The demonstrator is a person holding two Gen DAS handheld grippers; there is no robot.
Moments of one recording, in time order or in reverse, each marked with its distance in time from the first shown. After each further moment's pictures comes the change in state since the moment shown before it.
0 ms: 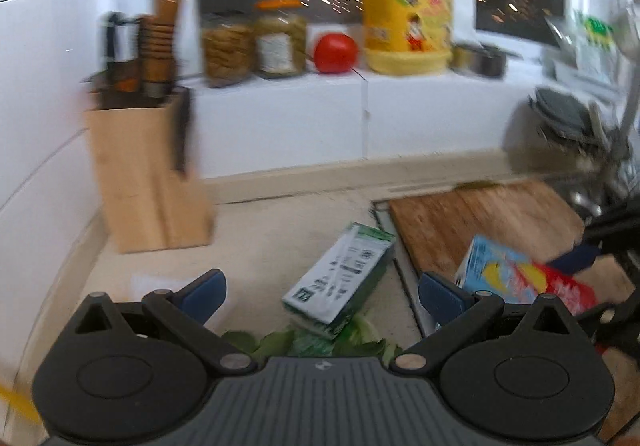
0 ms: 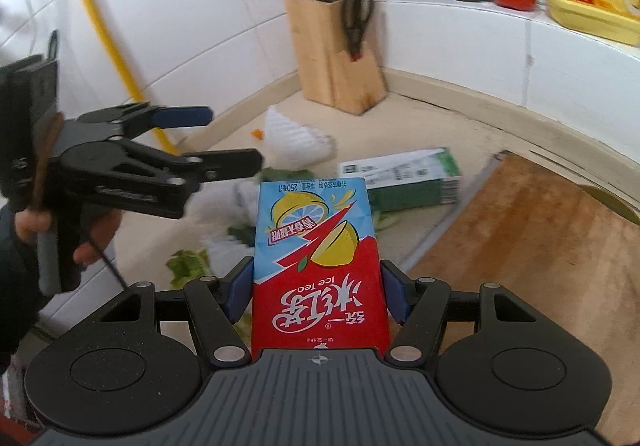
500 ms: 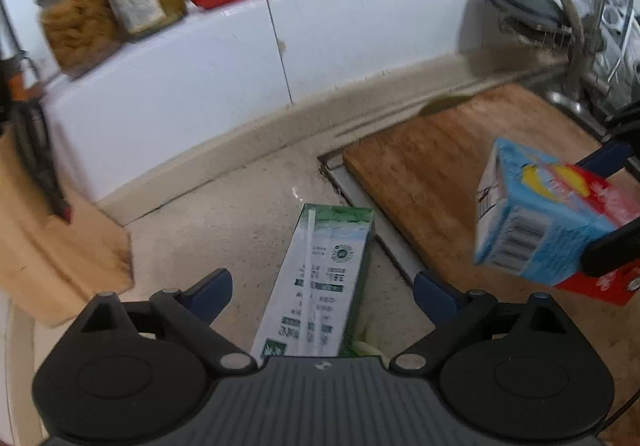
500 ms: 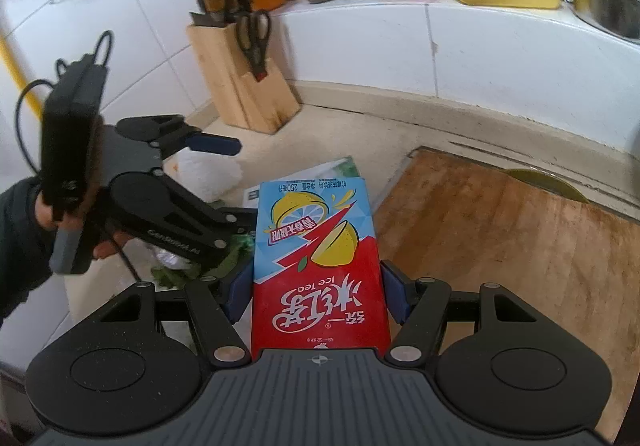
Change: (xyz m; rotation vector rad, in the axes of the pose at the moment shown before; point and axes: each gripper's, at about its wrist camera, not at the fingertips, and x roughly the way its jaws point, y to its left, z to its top) left arm 0.108 -0.005 0.029 0.288 0.213 -0.184; right arm 0.002 -0.060 0.007 0.154 -0.037 -0.120
